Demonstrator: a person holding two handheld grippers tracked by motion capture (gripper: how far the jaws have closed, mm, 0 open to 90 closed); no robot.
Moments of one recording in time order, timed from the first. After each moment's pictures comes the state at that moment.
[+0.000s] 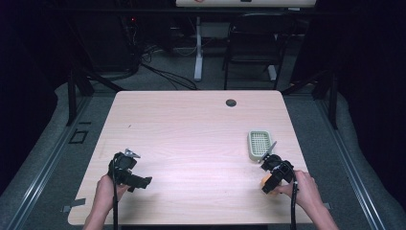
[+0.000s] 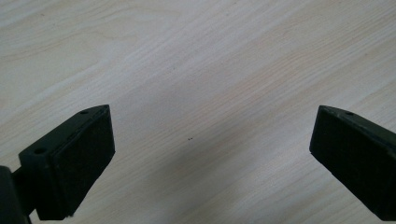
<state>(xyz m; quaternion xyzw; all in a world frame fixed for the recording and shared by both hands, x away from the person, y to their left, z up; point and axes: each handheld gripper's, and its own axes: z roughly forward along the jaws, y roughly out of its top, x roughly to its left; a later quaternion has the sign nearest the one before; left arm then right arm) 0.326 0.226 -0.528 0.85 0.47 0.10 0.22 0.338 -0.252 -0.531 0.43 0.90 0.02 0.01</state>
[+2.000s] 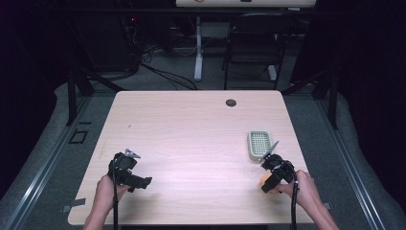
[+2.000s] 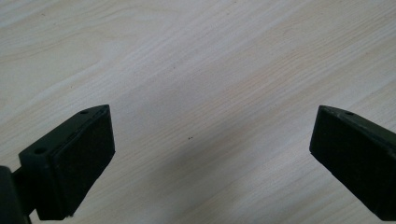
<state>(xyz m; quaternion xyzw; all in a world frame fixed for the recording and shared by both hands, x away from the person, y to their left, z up) 0.325 0.225 -0.527 0.85 0.47 0.10 0.22 0.336 -0.254 -0.537 0.46 0.88 0.06 0.00</state>
